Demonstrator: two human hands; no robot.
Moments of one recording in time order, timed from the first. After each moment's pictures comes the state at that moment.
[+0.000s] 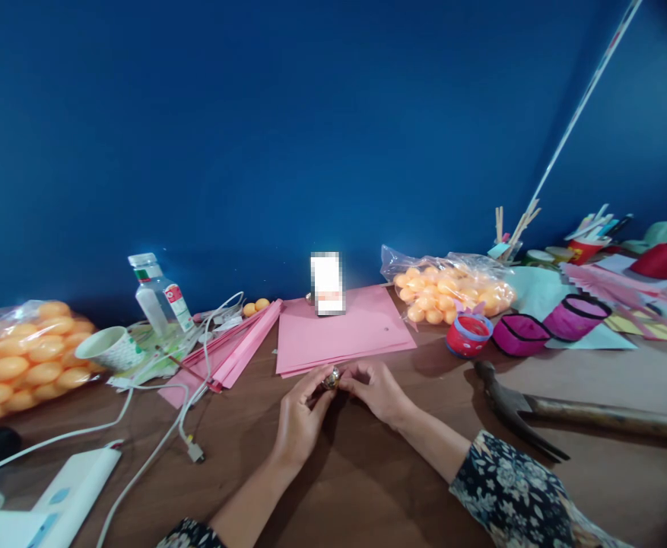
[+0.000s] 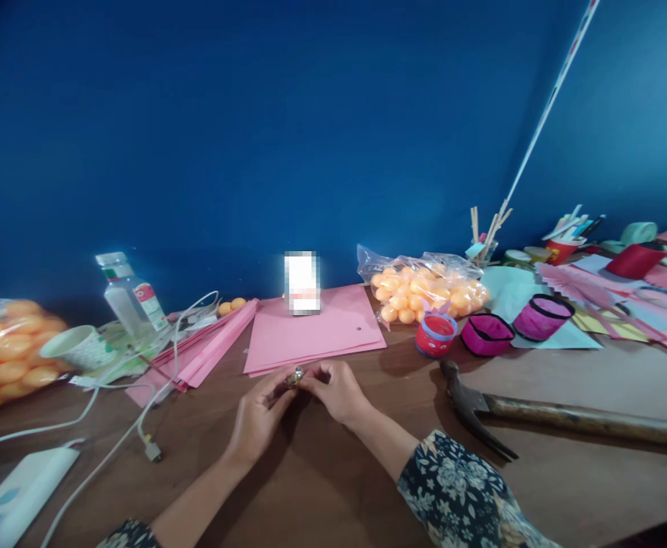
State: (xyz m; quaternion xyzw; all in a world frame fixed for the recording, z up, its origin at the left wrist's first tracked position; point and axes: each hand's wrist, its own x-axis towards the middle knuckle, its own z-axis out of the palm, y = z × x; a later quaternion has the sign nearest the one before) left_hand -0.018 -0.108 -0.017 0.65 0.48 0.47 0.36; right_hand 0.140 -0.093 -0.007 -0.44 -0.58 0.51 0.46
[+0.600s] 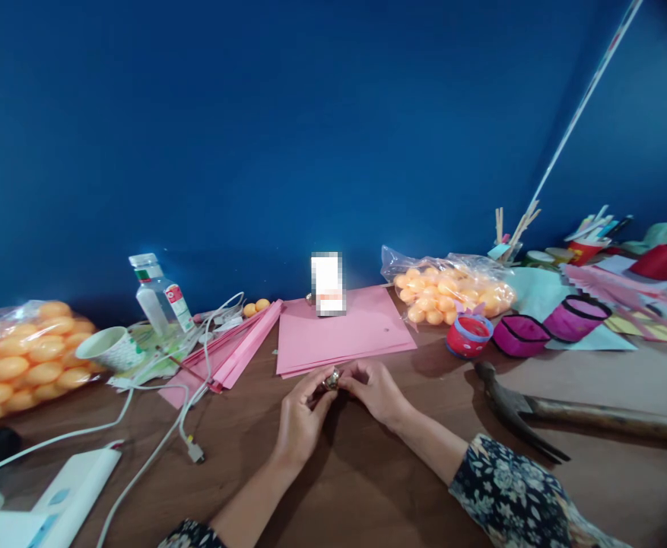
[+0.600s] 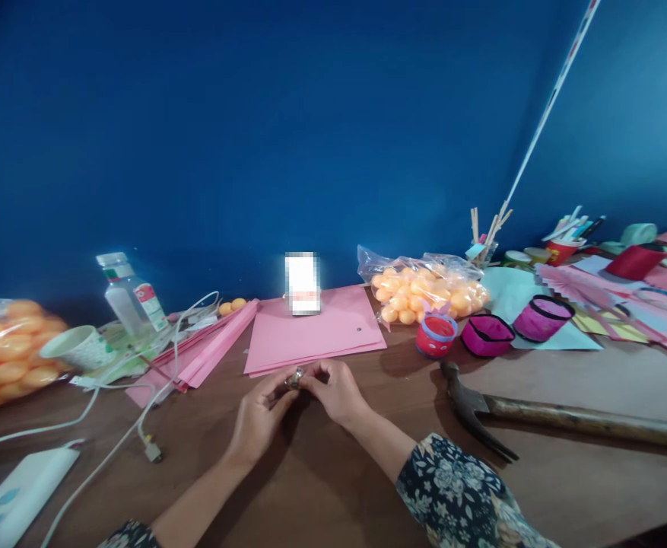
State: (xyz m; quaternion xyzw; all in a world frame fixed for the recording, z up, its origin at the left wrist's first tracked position) left_hand -0.016 -0.108 -0.017 0.62 0.47 0.48 0.40; right_hand 0.137 -0.094 -0.008 -0.46 -0.58 0.48 0.47
